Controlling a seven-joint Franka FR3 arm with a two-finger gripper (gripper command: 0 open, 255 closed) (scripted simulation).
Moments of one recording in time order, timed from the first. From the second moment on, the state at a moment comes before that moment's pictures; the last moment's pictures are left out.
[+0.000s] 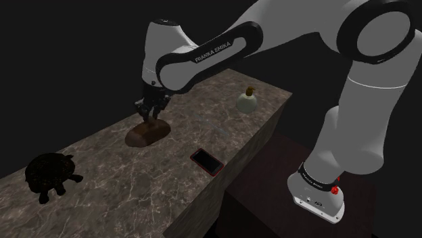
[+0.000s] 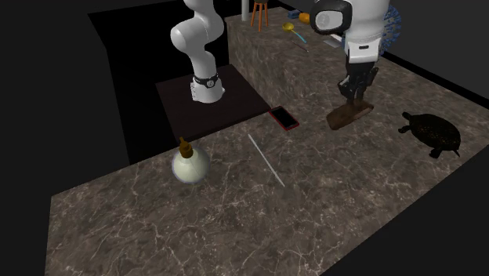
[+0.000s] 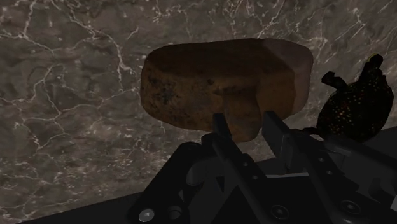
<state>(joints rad) 0.40 0.21 0.13 -1.91 0.05 2.40 0.52</state>
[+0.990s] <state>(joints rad) 0.59 0.62 0.14 -1.32 -0.08 2.22 0.77</state>
